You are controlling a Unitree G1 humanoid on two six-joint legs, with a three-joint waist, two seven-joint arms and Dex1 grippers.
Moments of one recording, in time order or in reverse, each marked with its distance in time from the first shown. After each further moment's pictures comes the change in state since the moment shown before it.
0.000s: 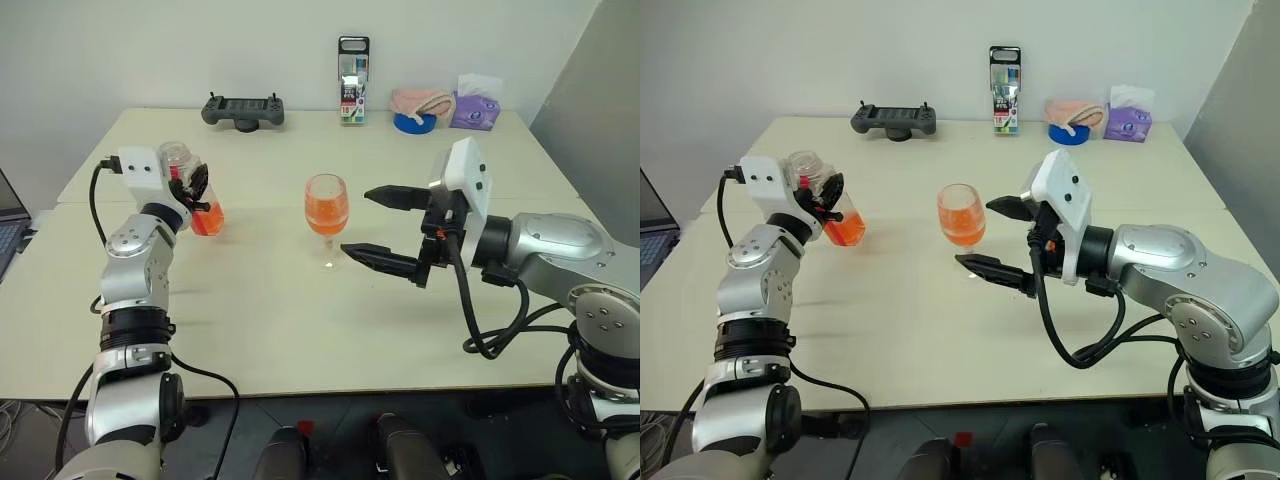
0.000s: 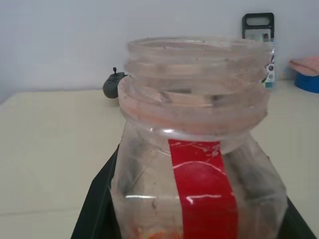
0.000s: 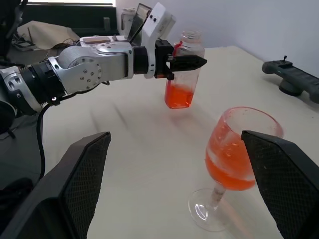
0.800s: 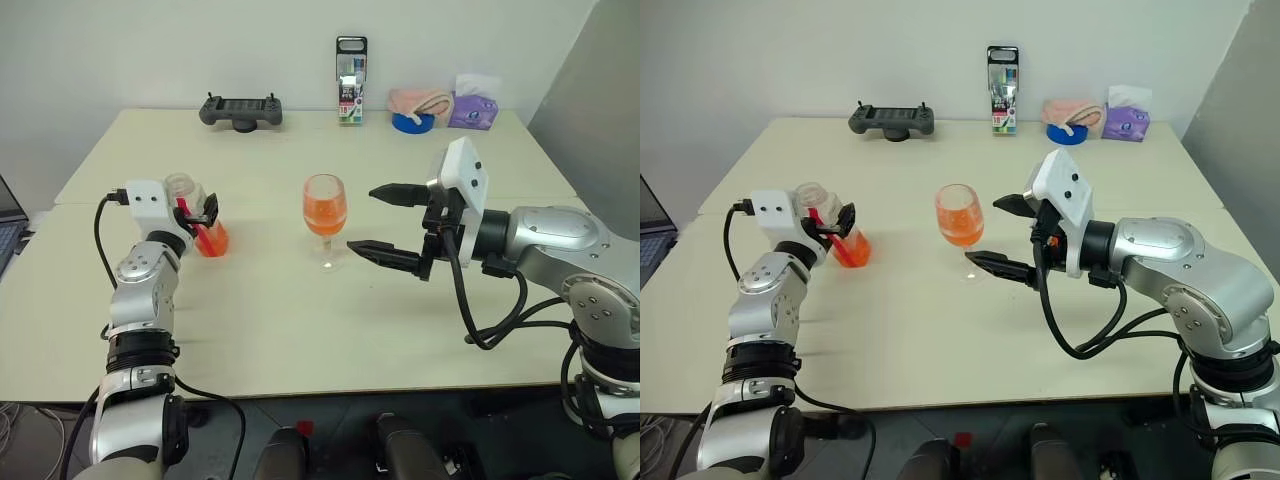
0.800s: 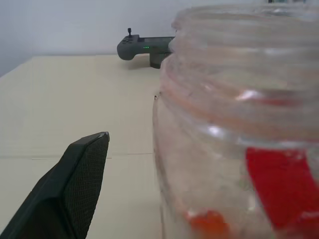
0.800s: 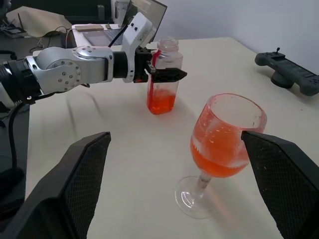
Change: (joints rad) left arm 0.114 -0.010 0.009 0.003 0.015 -0.011 0.021; right arm -0.004 -0.031 0.032 0.063 -0.095 -0.056 0.078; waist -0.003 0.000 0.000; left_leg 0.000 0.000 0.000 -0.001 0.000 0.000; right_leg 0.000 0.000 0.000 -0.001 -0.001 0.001
